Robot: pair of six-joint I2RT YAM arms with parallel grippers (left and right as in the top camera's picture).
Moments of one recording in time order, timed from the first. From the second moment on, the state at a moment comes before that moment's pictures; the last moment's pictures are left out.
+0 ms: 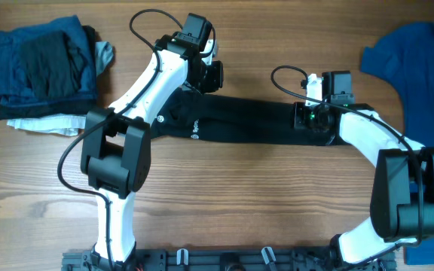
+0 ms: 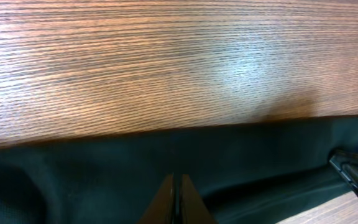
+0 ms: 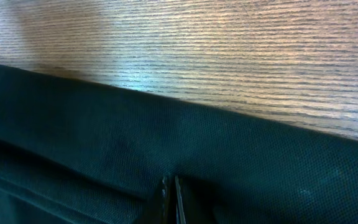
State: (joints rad) left arm -0.39 2.18 1.78 -0.86 0.29 -0.37; right arm 0.04 1.76 0.91 -0.28 -0.30 0.10
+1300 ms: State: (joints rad) left arm -0.39 2.18 1.72 -0.87 0.27 -0.37; right arm 0.04 1.64 0.93 -0.57 -0.21 0.18
